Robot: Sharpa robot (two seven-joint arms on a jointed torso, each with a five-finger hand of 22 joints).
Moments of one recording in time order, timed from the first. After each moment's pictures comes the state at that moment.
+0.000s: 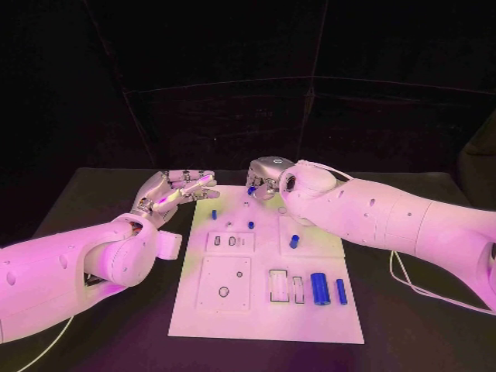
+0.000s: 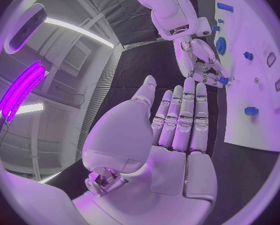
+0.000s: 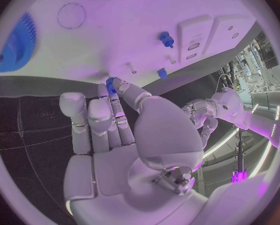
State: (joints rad) left arm 1.23 -0.87 -0.16 1.54 0.03 -0.31 0.60; left_hand 1.35 0.06 -0.05 -0.02 0.06 0.97 0.22 0.10 0.07 1.08 0.16 0.11 0.07 1.12 0.11 0.20 0.18 0.18 0.88 0.24 0.28 0.10; right arm 1.28 -0.34 -0.06 1.00 -1.57 -0.24 -0.16; right_hand 1.23 -0.02 0.49 -0.25 0.14 1.06 0.17 0.07 0.06 1.18 0.10 0.06 0.07 1.46 0.00 1.18 0.81 0.15 1.20 0.11 1.25 0.85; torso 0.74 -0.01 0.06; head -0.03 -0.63
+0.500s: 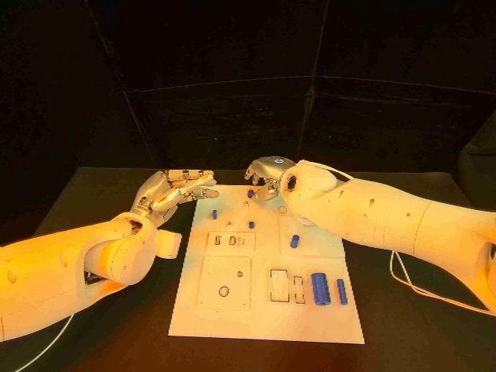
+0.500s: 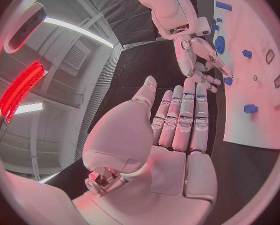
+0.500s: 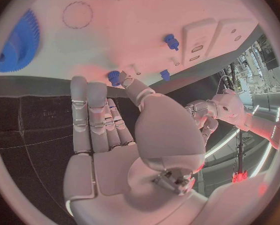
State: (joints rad) left arm 1.24 -0.86 -0.16 1.53 0.03 -0.30 0.59; left_hand 1.35 0.07 -0.05 -0.02 0.06 0.97 0.22 0.10 0.07 1.08 0.16 0.11 0.07 1.12 0.11 0.20 0.18 0.18 0.88 0.24 0.27 0.10; right arm 1.28 -0.33 -0.06 0.98 -1.58 -0.25 -0.15; right_hand 1.24 -0.09 0.38 -0.18 0.08 0.74 0.19 0.06 0.06 0.95 0.12 0.09 0.07 1.38 0.03 0.98 0.53 0.17 1.02 0.13 1.07 0.56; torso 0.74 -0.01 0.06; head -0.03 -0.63
